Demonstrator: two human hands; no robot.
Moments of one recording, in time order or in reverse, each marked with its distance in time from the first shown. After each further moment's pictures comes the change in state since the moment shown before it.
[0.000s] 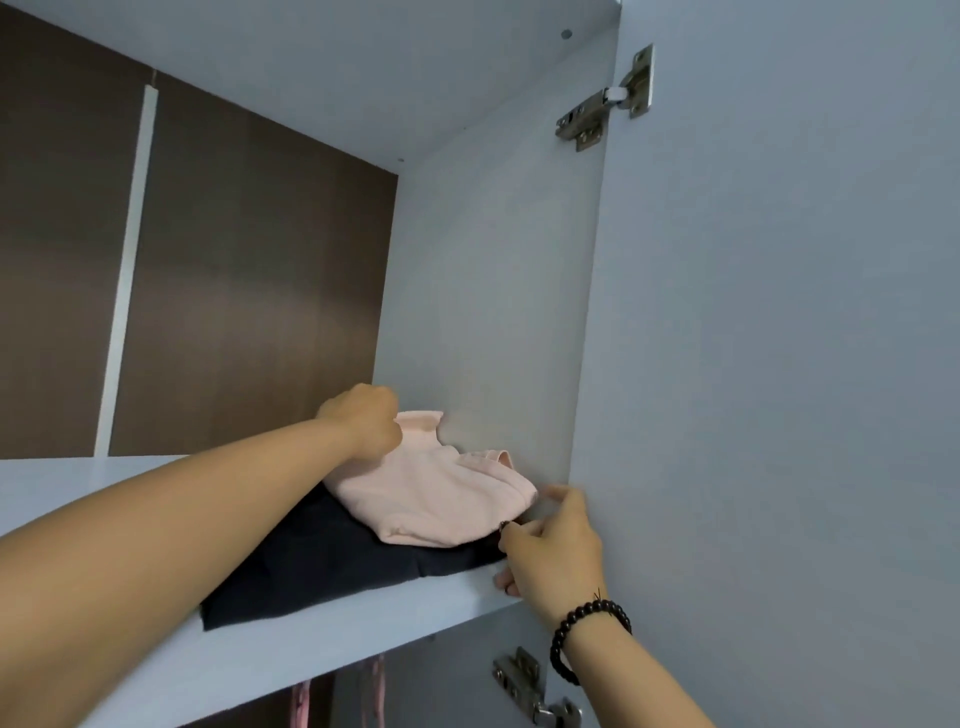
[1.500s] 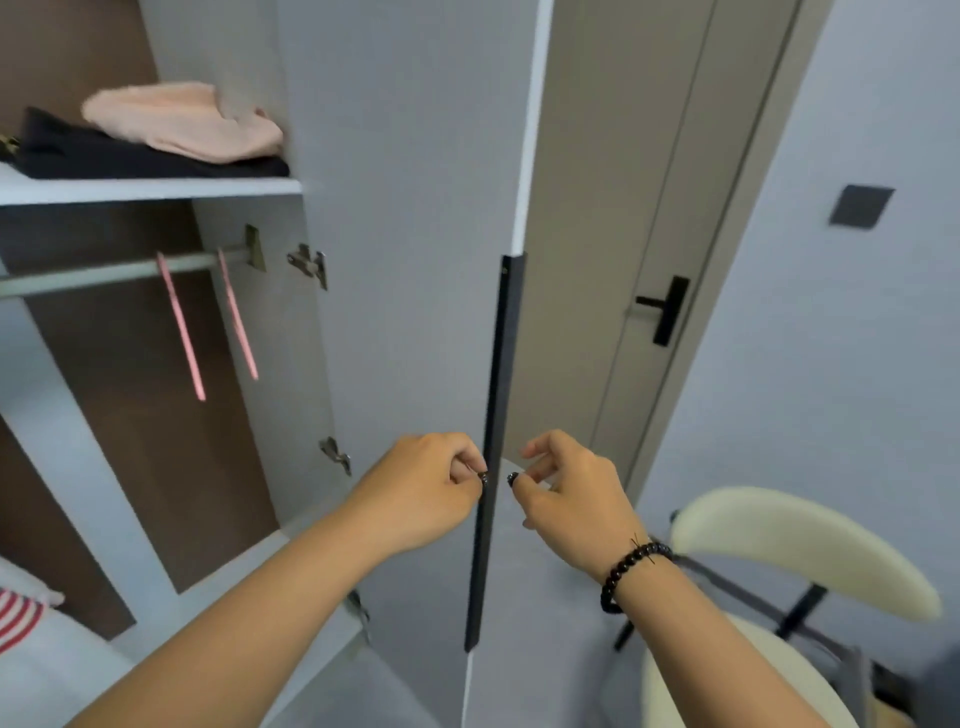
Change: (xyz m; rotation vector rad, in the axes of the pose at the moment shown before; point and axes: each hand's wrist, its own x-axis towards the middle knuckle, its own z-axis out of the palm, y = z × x) left_hand -0.578 0.283 0.030 -0.615 -0.573 0.240; right_hand -0.426 0.140 -0.317 -0.503 -0.074 0.163
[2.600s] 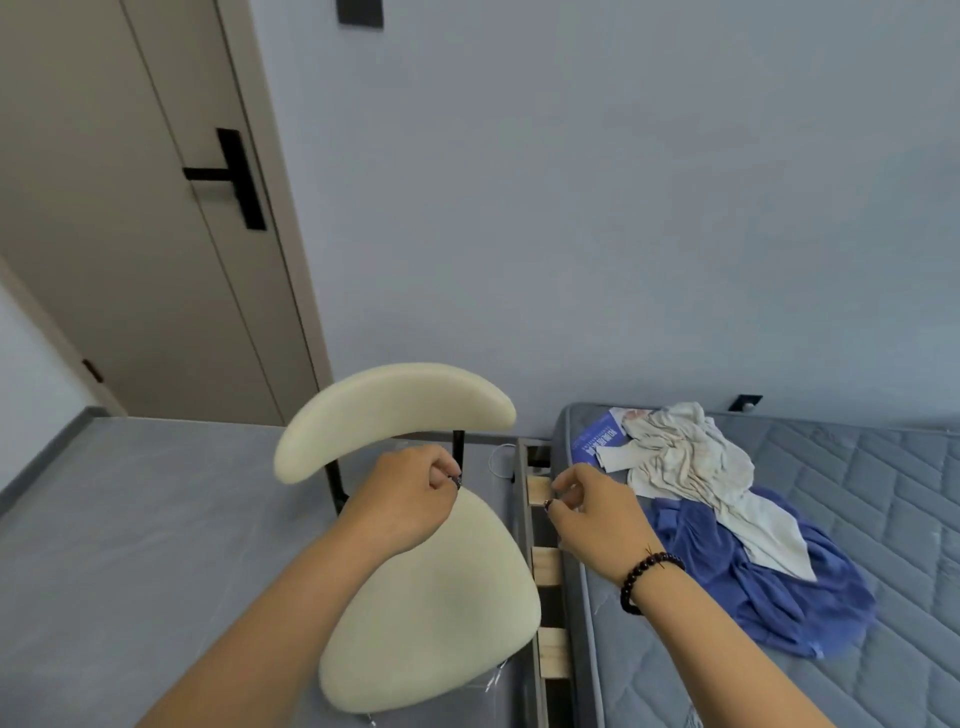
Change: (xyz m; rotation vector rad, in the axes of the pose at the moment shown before) left_hand 0.107 0.330 0.456 -0.117 -0.551 0.257; right_hand -0.154 0.452 -0.324 -0.124 0.271 0.748
